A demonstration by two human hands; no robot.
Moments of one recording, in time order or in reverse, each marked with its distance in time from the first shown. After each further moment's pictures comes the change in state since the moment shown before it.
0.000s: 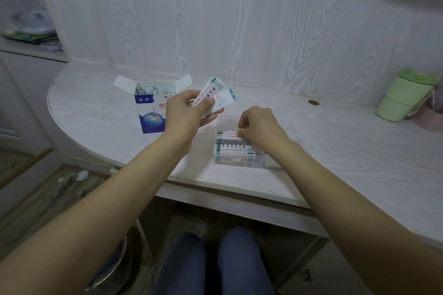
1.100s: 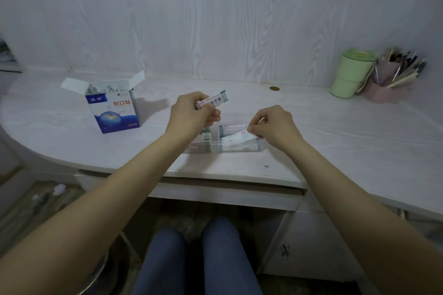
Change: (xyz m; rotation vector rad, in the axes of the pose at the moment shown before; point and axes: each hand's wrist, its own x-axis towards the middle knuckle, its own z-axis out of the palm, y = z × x) left_hand -0.024 -0.024 0.067 0.363 -0.236 0.071; right_hand -0.074 0.086 -0.047 0.300 0.129 0.195
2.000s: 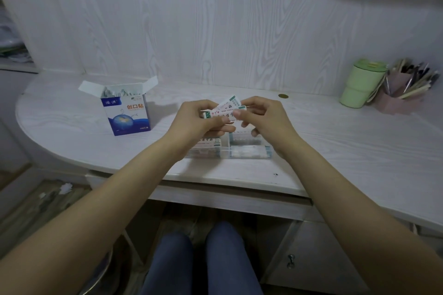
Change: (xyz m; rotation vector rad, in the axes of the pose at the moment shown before) left_hand -0.015 0.013 -0.021 -0.198 -0.182 -0.062; right_hand -0.002 -0.040 0.007 0.552 -0.080 -0.132
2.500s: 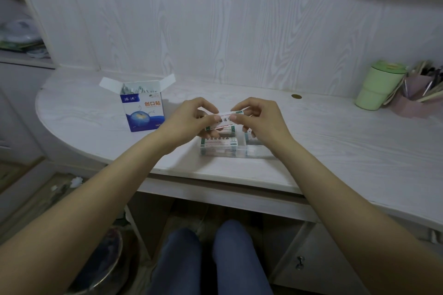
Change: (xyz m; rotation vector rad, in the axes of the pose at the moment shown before) left_hand 0.000 -0.002 -0.047 0.417 -0.011 -0.004; right_hand 0.010 -0.001 0.039 -0.118 0.022 -0.042
